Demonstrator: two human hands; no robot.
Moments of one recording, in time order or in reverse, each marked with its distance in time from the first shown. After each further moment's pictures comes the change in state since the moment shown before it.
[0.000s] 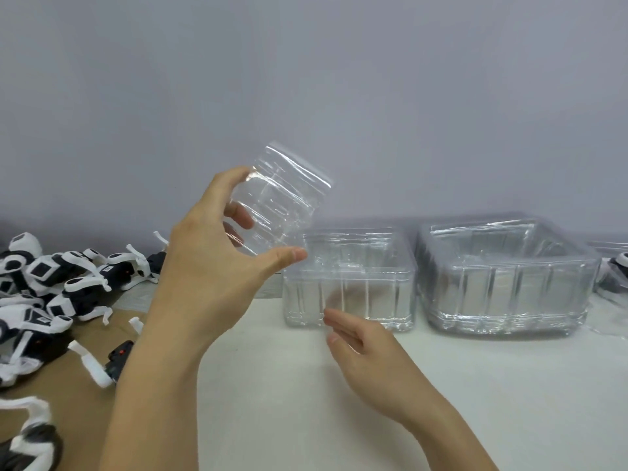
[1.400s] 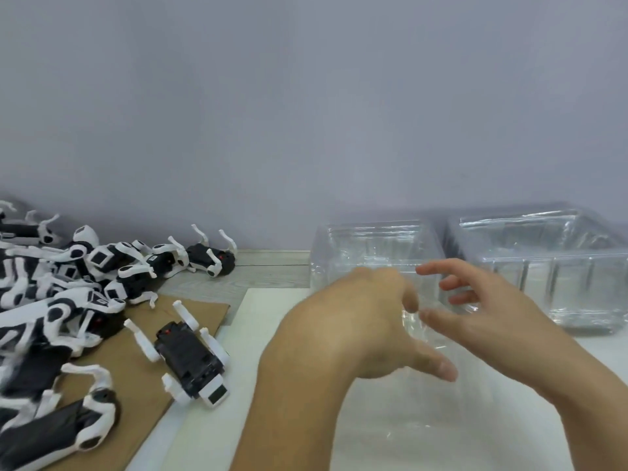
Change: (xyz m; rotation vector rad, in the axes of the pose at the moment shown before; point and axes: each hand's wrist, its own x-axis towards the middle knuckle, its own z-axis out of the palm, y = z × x) left_hand -0.028 0.061 0.046 0.442 -0.854 -0.095; right_hand -0.026 -0.024 -0.084 -0.171 0.171 0.010
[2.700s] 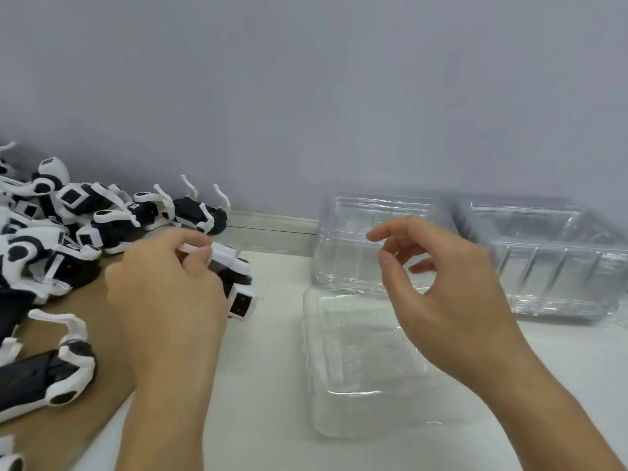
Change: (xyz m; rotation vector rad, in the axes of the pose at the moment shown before) left_hand -0.032 -0.133 0.026 -0.395 1.168 -0.532; right_hand -0.012 -0.046 0.059 -0.117 0.227 -0.475
